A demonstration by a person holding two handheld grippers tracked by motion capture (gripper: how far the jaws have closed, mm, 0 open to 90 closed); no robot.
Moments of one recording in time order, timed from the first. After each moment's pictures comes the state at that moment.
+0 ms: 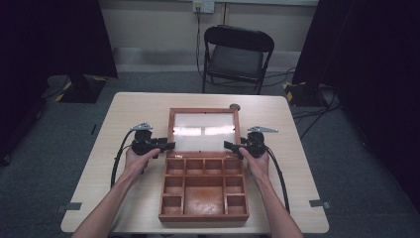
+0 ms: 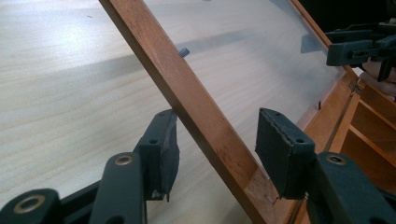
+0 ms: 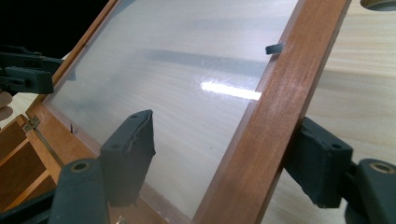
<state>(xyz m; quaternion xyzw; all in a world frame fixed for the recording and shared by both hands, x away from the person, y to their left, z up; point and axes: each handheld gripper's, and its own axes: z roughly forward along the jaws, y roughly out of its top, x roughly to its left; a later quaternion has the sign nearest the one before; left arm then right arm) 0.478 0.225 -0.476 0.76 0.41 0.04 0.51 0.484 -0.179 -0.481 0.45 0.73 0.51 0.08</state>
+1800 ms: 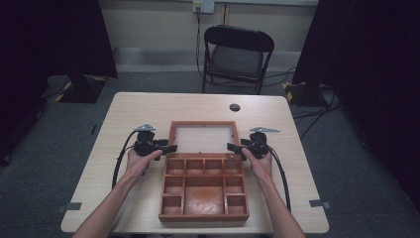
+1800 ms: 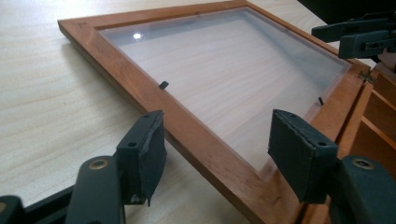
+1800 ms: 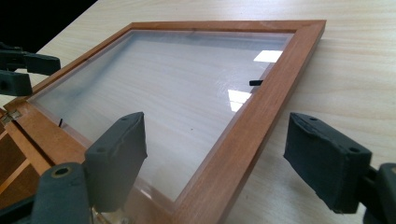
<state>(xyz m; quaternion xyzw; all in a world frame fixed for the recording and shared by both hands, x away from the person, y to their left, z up) 0.477 0.218 -0.479 0.77 0.42 0.04 0.48 0.482 -0.188 -0.480 0.48 0.73 0.48 0.07</state>
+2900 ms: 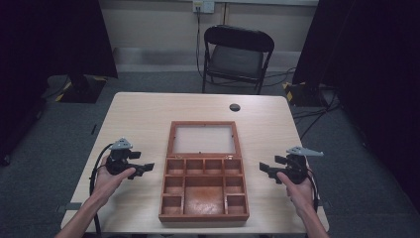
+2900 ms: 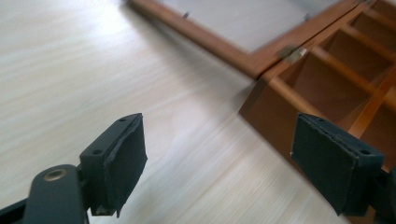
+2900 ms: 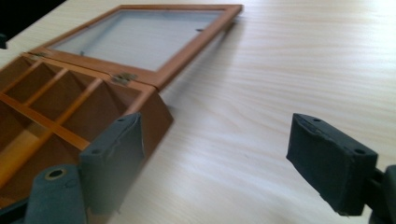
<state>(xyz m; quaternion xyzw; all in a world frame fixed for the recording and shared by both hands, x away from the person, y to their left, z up) 0.401 0.278 -0.463 0.81 0.41 0.10 0.41 0.383 -0.278 -0.448 0.49 0.74 0.45 0.14</state>
